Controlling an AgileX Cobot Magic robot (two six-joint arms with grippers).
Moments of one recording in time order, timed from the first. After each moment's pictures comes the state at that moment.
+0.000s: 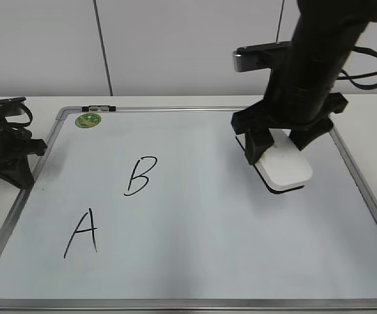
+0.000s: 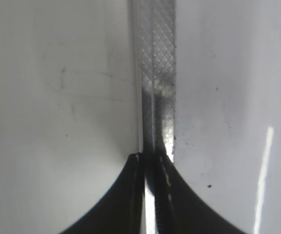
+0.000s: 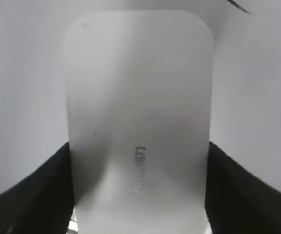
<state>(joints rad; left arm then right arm) 0.00 2.10 -1.38 -0.22 0.86 0.13 0.44 1.81 -1.46 -0.01 1.11 0.11</state>
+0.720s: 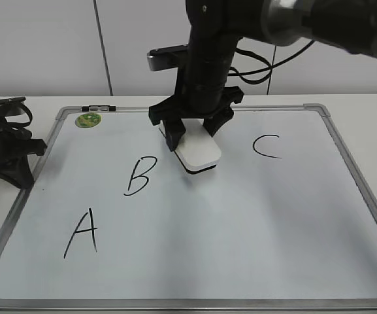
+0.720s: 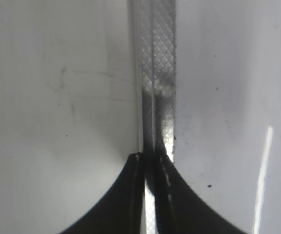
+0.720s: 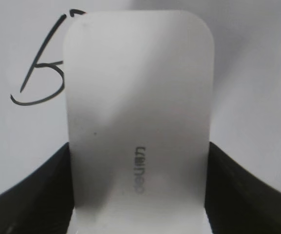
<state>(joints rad) 0.00 2.10 -1.38 -0.22 0.86 0.13 0.55 2.25 -2.05 0.05 1.23 0.05</state>
